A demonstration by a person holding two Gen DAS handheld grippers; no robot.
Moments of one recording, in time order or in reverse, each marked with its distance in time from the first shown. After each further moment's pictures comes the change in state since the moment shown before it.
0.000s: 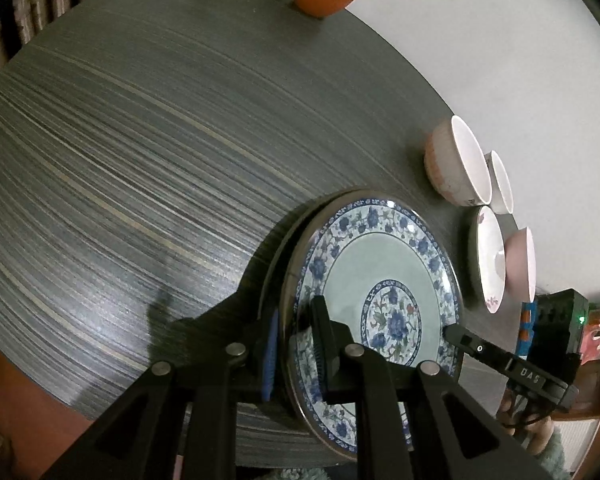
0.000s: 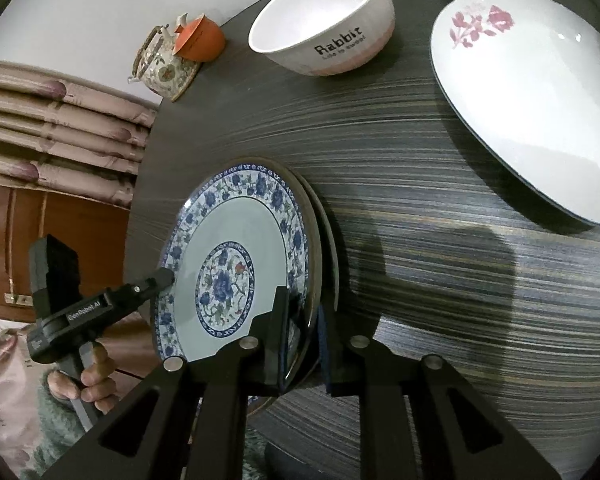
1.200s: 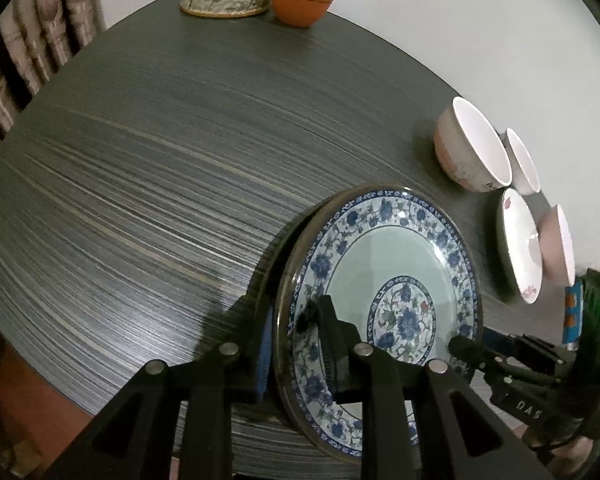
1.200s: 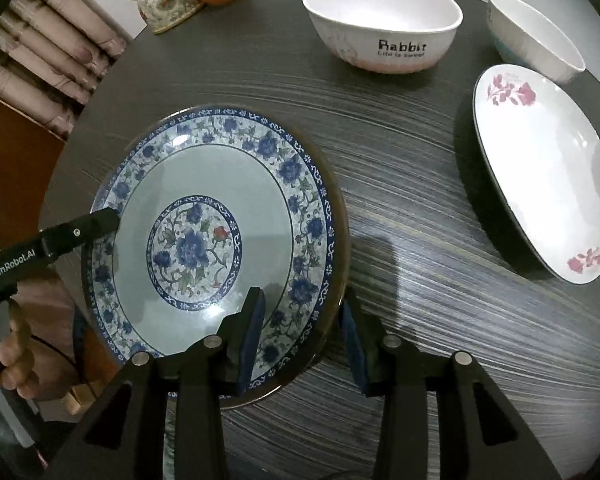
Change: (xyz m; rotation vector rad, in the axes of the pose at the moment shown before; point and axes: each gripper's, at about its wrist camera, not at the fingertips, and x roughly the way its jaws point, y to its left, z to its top) left arm 0.008 -0.034 -0.007 0.130 -0.062 0.186; right arm 0.020 0.044 -0.009 -0.236 0.055 -0.352
